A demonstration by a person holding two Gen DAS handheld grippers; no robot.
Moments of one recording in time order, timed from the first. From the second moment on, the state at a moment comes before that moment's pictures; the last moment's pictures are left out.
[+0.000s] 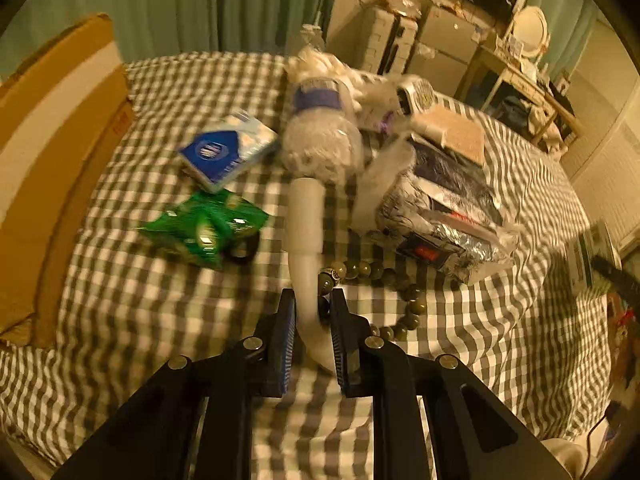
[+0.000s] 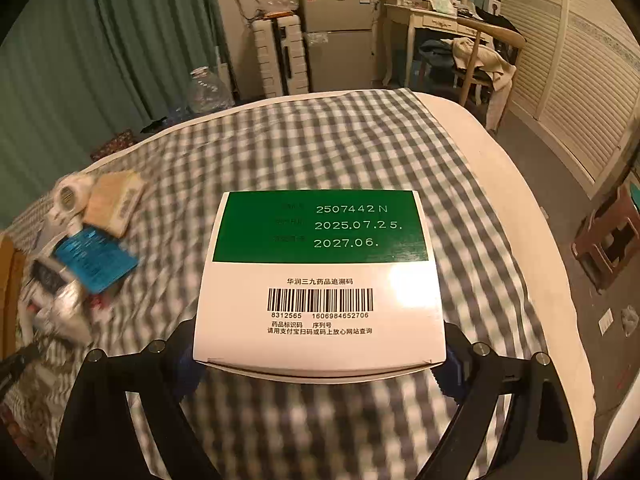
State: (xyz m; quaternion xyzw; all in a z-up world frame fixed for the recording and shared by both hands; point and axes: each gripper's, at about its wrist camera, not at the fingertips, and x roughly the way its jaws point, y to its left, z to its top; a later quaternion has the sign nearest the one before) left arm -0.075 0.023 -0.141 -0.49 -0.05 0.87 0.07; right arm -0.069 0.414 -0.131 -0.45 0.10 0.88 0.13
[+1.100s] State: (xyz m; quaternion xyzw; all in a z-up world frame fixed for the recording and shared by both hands) left arm -0.081 -0.022 -0.150 -0.50 -0.05 0.86 0.10; right arm -0.001 0.282 -0.013 -0.36 0.08 0.93 0.05
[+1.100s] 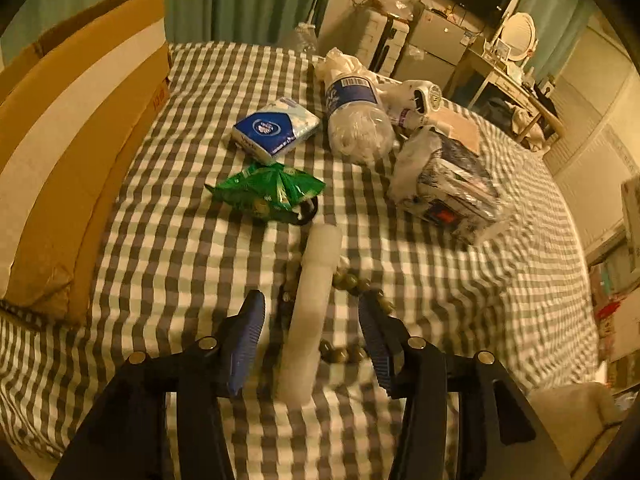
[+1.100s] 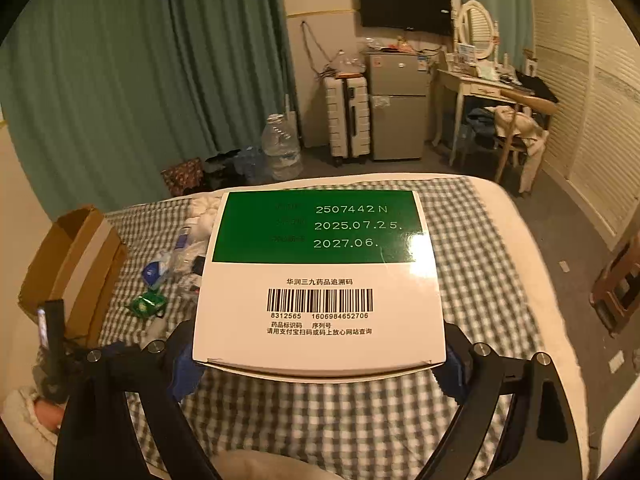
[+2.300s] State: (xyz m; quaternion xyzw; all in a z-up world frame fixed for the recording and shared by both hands) left arm -0.058 -0.053 0.052 -0.38 -0.01 0.91 0.15; right arm 0.007 0.113 0.029 -0.36 0.01 0.93 -0.04
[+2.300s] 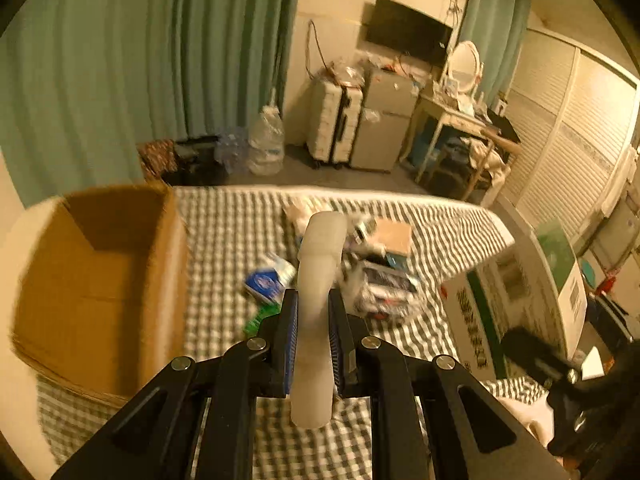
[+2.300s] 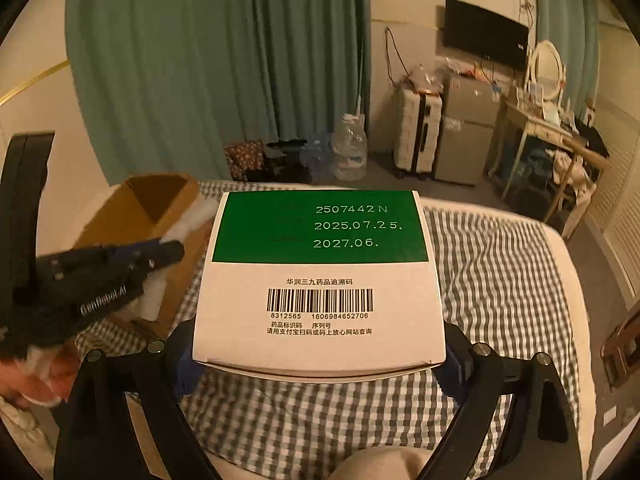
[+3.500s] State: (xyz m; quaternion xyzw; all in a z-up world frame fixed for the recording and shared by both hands) left arm -0.115 -0.321 -0.028 -0.43 -0.05 0.90 0.02; right arm -0.140 -0.149 -0.025 -0.42 0.02 0.88 -0.22
